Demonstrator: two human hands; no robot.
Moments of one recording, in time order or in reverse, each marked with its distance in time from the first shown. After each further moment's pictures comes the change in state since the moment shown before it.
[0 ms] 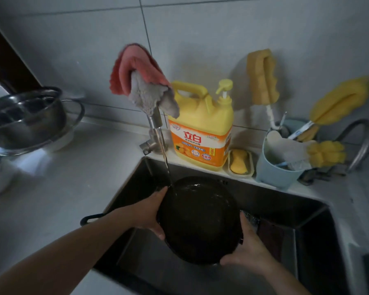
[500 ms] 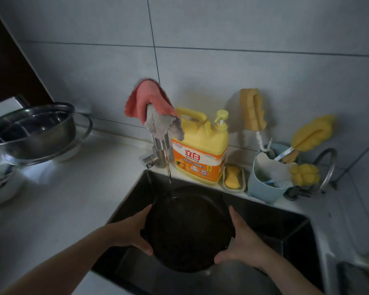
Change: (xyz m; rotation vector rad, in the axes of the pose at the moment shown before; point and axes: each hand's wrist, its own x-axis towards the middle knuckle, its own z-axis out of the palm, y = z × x) left_hand -0.065 0.005 -0.021 -0.177 -0.082 -0.093; right_hand -0.019 -0.082 -0.033 -0.177 -0.069 0.025
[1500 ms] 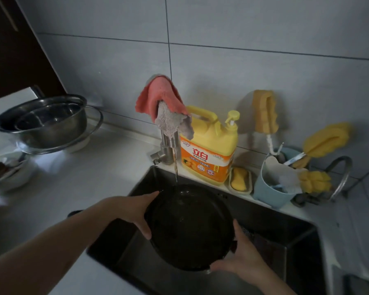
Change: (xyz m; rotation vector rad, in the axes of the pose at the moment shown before) left_hand 0.018 -0.010 -0.040 0.197 -0.062 0.059; right_hand -0.018 -0.006 0.019 0.196 -0.007 -0.004
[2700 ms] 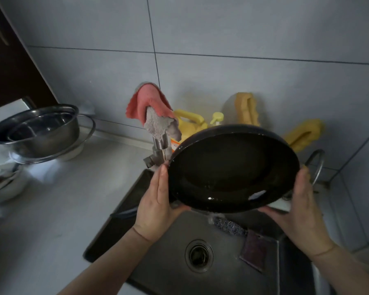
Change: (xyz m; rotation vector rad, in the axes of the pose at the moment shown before) left_hand -0.015 0.115 0.048 0.198 1.369 0.470; right_hand -0.038 -0.045 -0.112 -0.670 0.822 -0.854
